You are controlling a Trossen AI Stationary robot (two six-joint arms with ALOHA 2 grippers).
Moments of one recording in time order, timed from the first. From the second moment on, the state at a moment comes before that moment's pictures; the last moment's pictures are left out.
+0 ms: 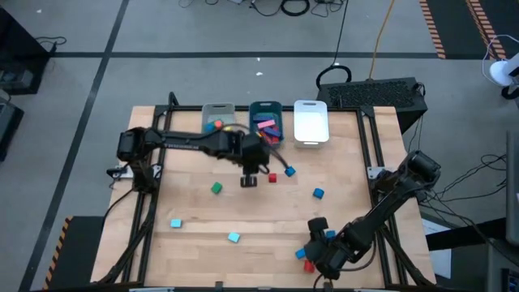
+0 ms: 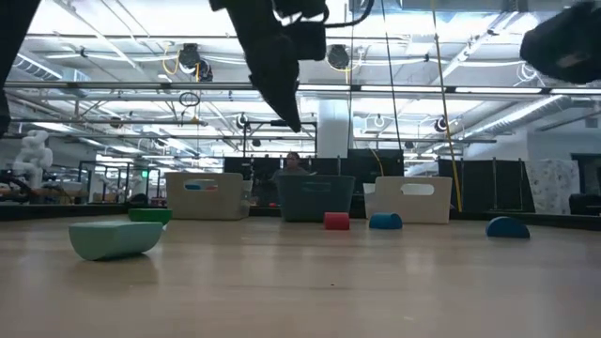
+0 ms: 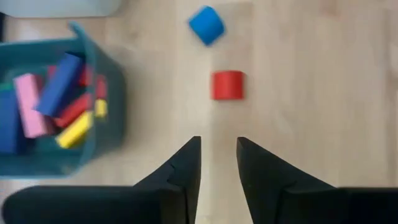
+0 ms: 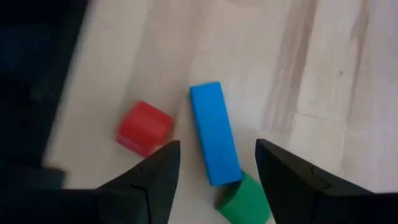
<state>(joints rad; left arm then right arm) 0.07 1.81 1.52 -0.82 -0.07 0.11 0.79 1.73 1.13 -0.60 0.23 0.55</state>
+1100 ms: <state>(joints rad) -0.21 1.80 1.20 -0.24 -0.02 -0.07 0.71 1.87 1.13 -0.65 0.39 0.54</state>
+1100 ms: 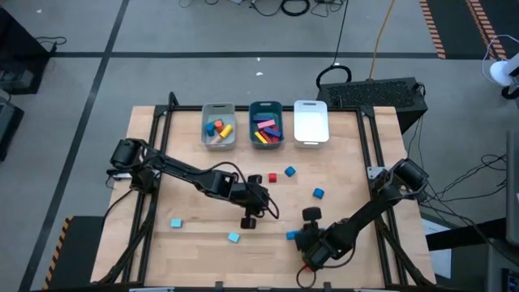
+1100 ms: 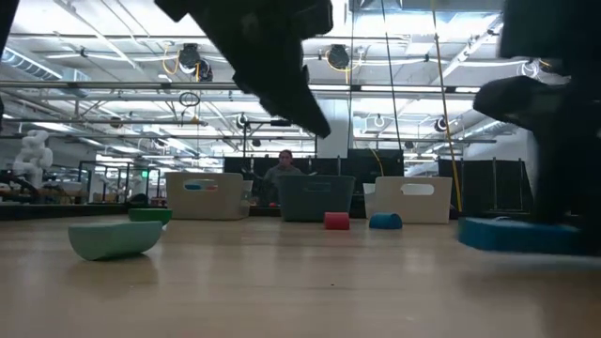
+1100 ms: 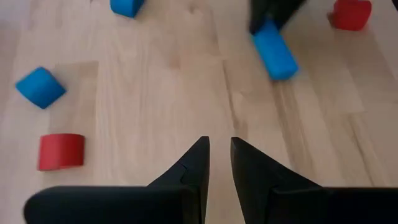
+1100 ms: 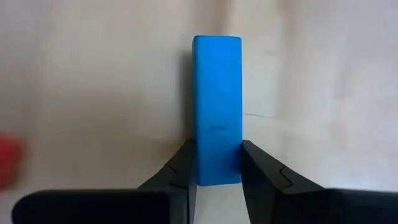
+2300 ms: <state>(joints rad) -0.21 1.87 1.15 0.05 -0.09 0.04 0.48 1.74 1.13 -0.62 0.58 0.43</state>
